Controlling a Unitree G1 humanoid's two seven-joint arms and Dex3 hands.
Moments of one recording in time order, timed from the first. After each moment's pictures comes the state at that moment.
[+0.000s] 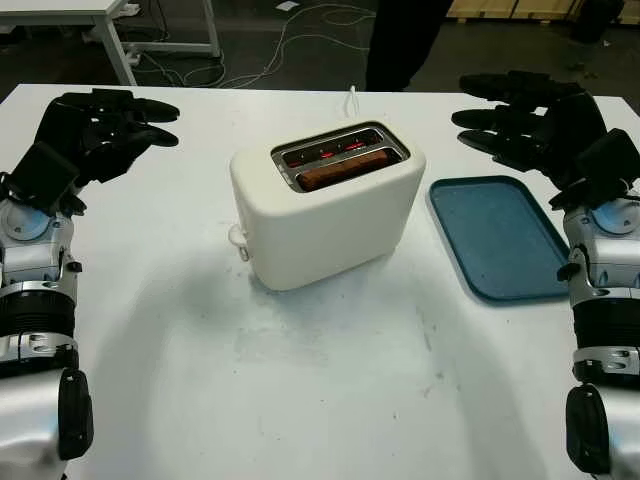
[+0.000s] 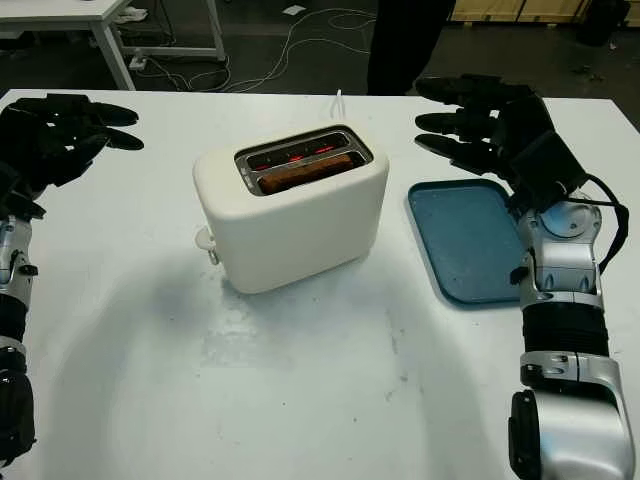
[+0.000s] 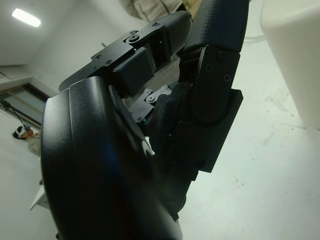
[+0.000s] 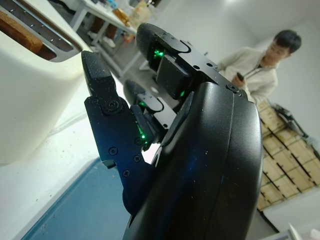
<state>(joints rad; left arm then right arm) -0.68 0.54 0.24 0.72 -0.14 -0.51 -0.47 -0.62 -0.47 -0.19 0.44 0.10 -0.21 0.39</state>
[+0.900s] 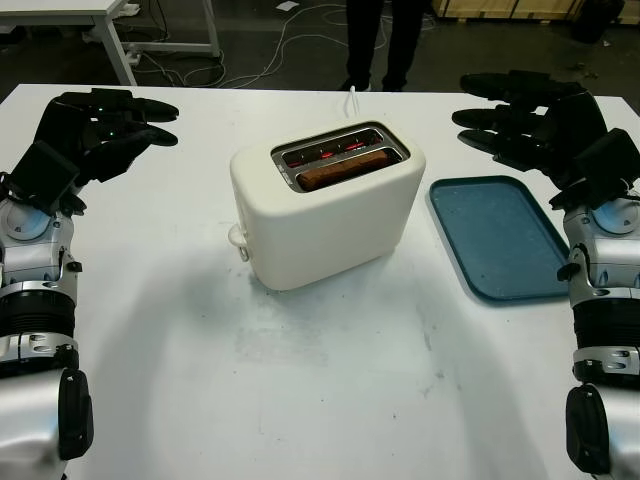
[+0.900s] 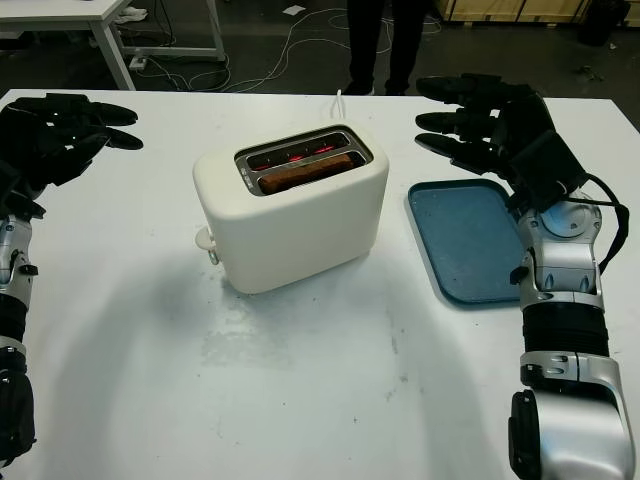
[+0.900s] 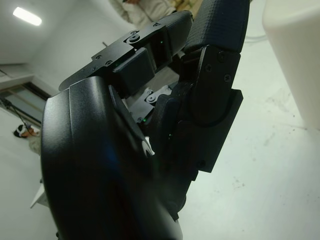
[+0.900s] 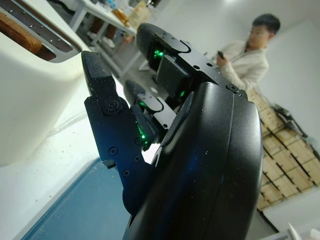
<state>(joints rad) -0.68 0.54 0.24 0.72 -0.14 -0.50 -0.46 -0.62 -0.47 -0.19 0.44 0.10 -0.21 0.39</state>
